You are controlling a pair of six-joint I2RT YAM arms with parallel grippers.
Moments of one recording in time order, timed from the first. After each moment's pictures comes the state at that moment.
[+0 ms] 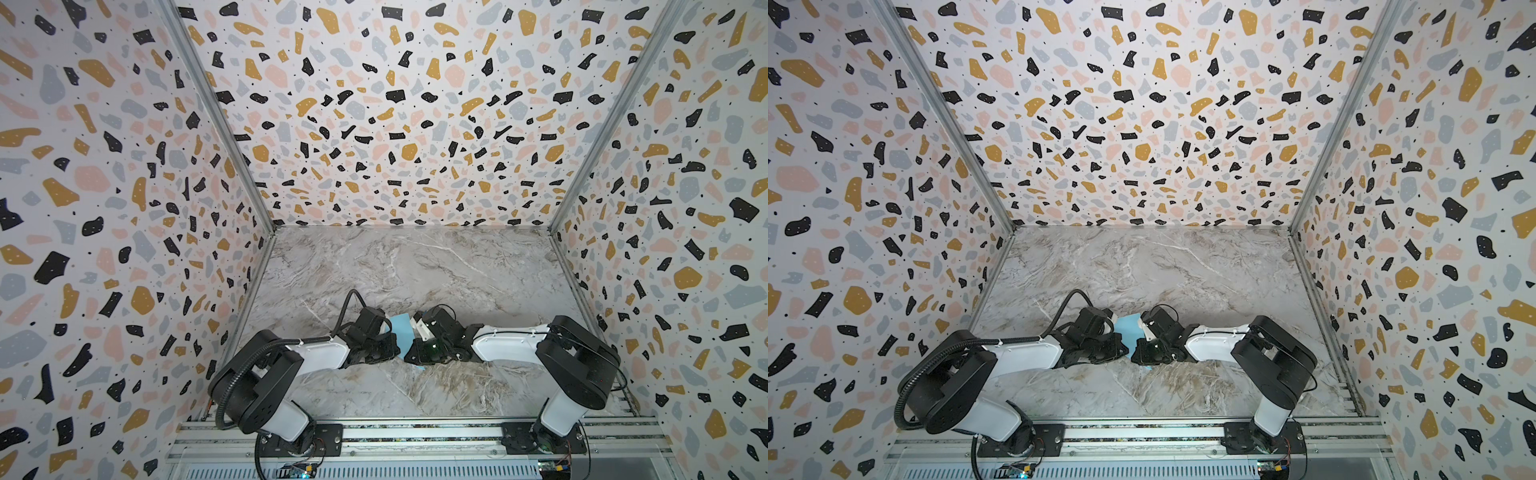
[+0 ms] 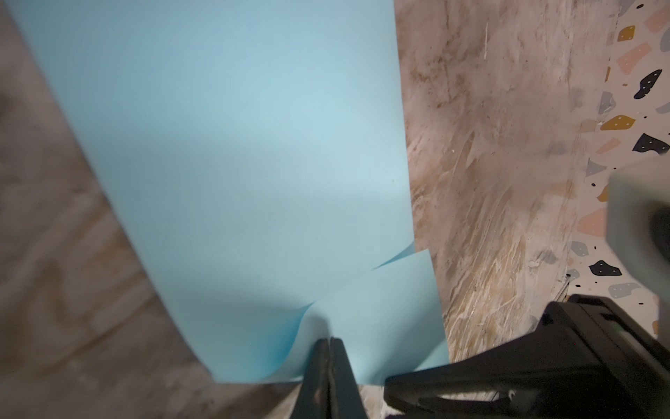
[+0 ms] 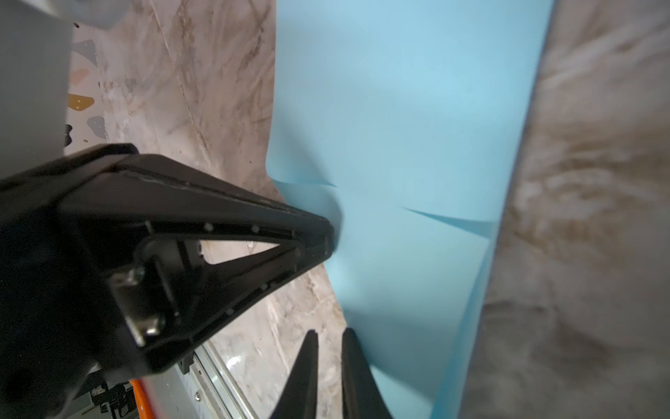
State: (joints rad) left arm -0.63 1.51 0.54 0.01 0.35 -0.79; right arm 0.90 1.70 0.79 -0.02 -0.42 0.78
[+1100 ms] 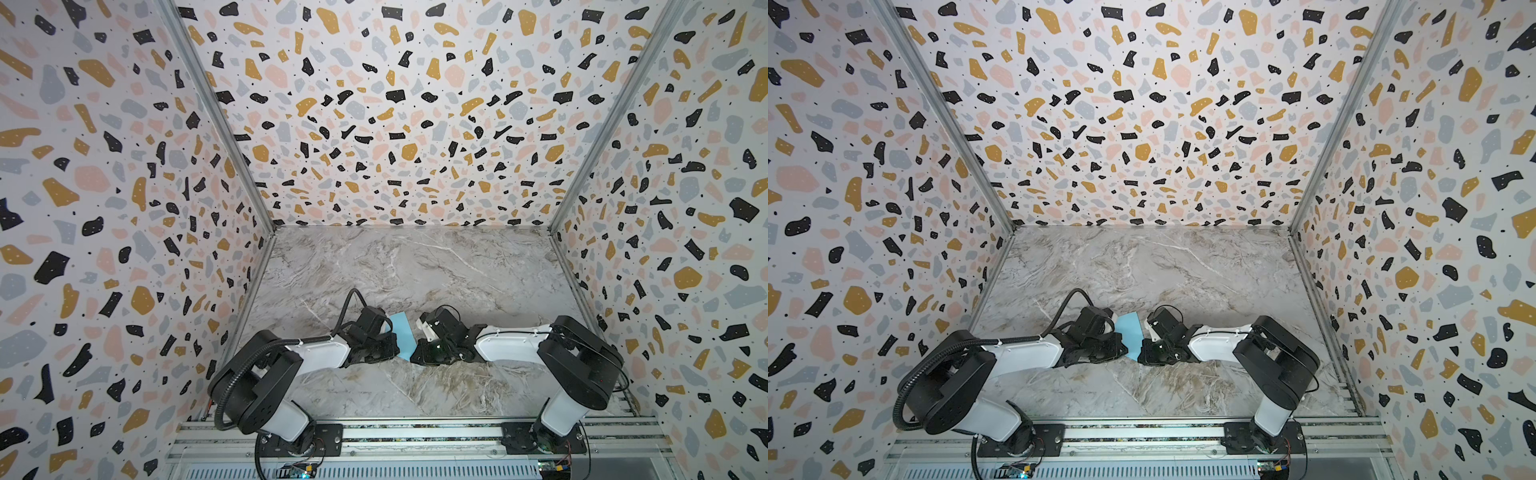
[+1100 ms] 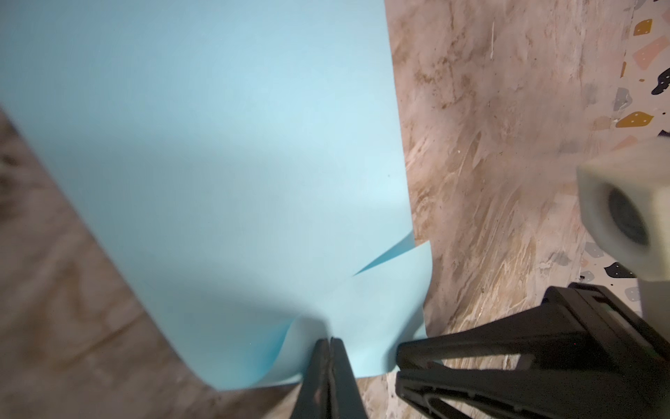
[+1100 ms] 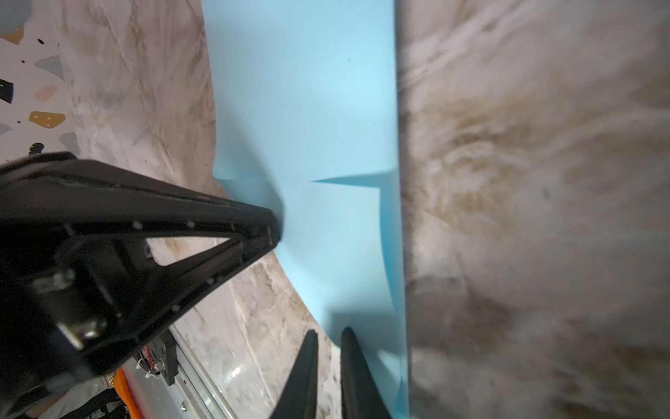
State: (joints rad) left arm -0.64 1.51 0.55 -0.02 0.33 -0.78; right arm 0.87 1.67 0.76 -0.05 -0.38 0.79
